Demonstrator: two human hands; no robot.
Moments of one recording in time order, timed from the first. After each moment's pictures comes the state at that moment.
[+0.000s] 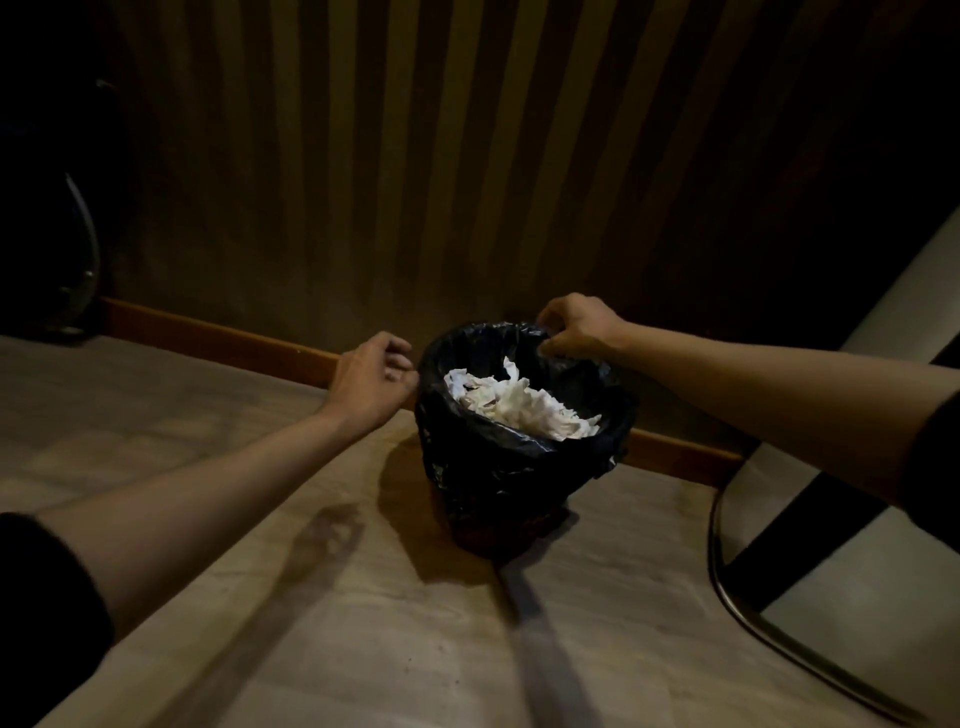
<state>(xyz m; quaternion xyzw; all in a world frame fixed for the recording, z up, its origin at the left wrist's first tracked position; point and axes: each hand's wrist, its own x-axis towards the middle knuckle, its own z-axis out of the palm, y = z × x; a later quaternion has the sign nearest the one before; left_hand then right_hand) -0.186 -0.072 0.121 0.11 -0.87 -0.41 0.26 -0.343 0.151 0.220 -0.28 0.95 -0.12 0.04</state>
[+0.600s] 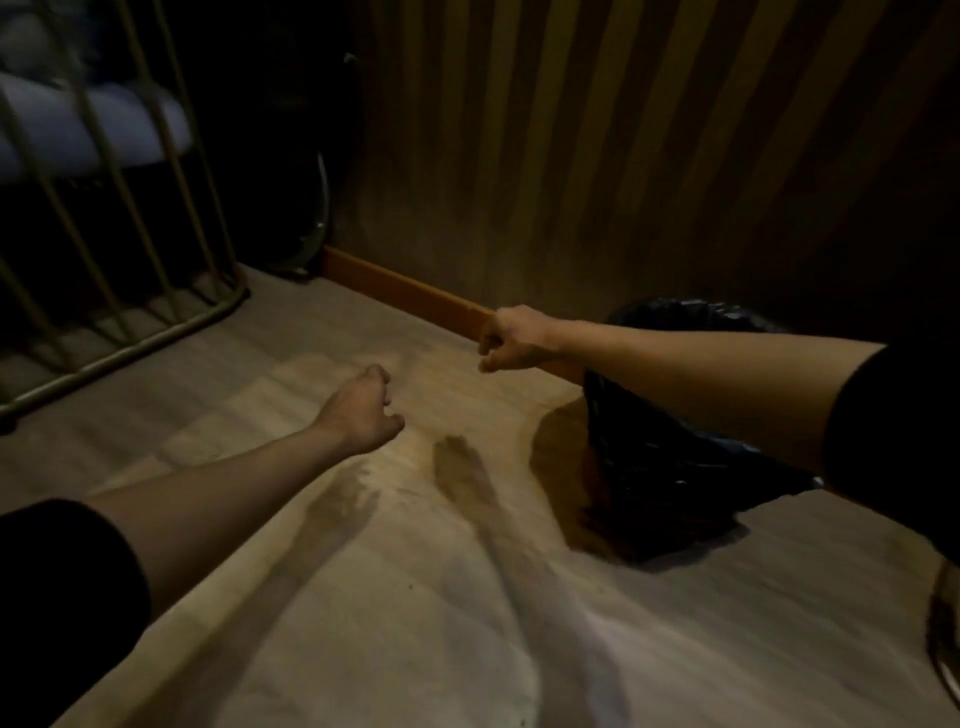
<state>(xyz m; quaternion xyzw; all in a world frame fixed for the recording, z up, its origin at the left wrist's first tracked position) -0.035 -0.215 0.038 0.34 -0.90 -0.25 0.08 -0.244 -0.099 0.126 -0.54 0.83 0.00 0.15</state>
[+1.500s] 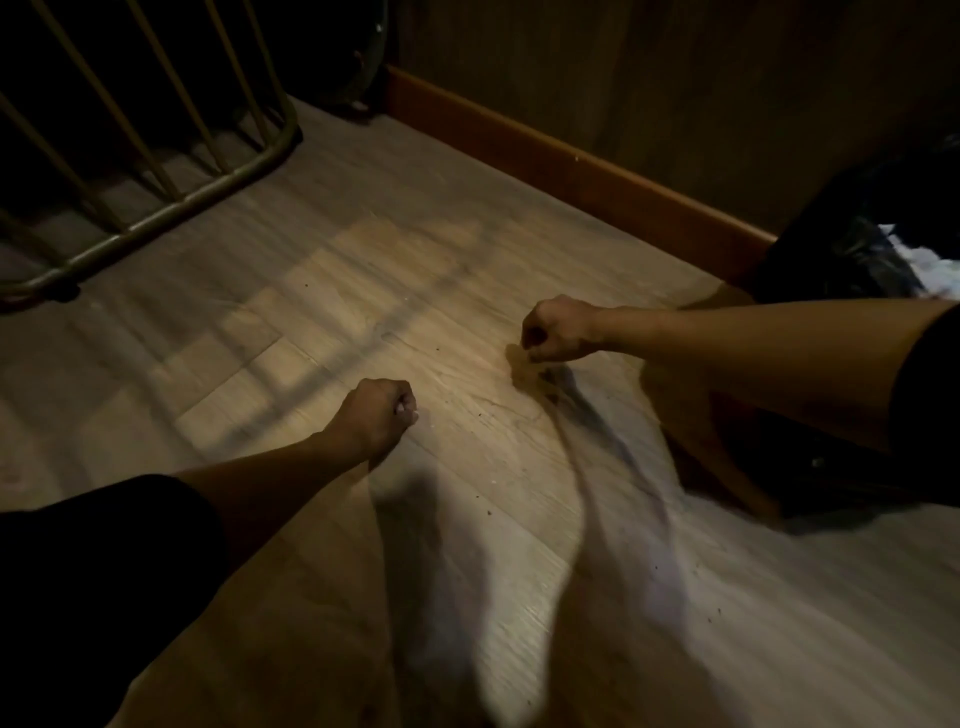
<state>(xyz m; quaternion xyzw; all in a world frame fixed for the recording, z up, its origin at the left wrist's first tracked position) 0.016 -0.266 -0.133 0.37 -0.89 -0.28 -0.03 -0.255 -0.166 -0.062 -0.58 0.77 0.07 0.27</state>
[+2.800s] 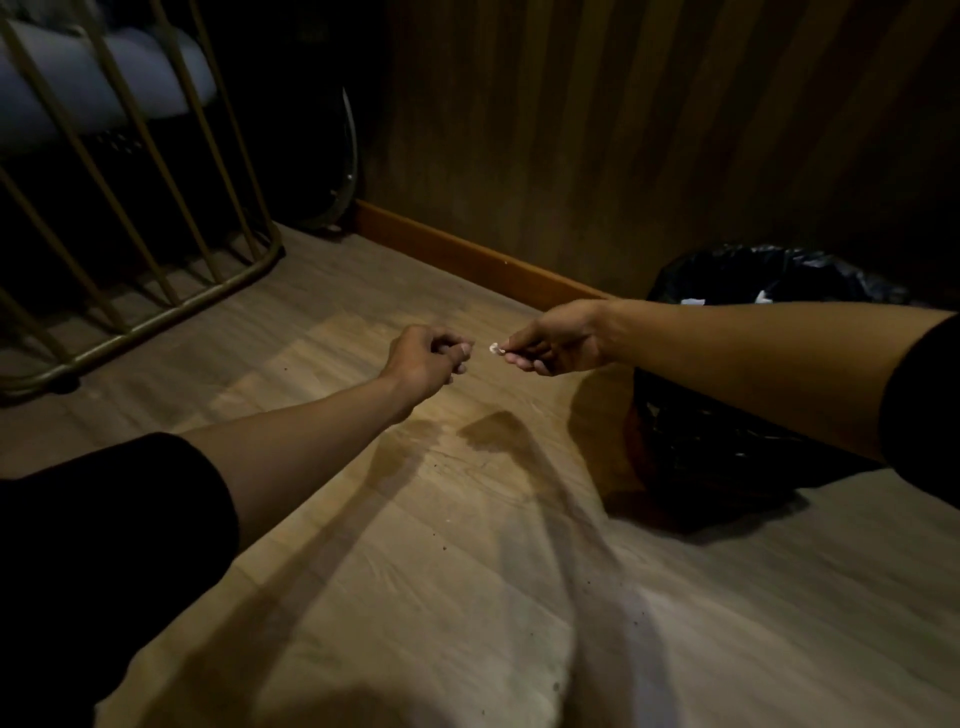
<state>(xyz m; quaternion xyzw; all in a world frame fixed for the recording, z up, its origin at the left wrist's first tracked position) -0.078 -0.191 0.034 0.31 -0.77 -0.52 0.19 -0.258 -0.084 0.081 -0.16 0.71 -0.35 0.59</state>
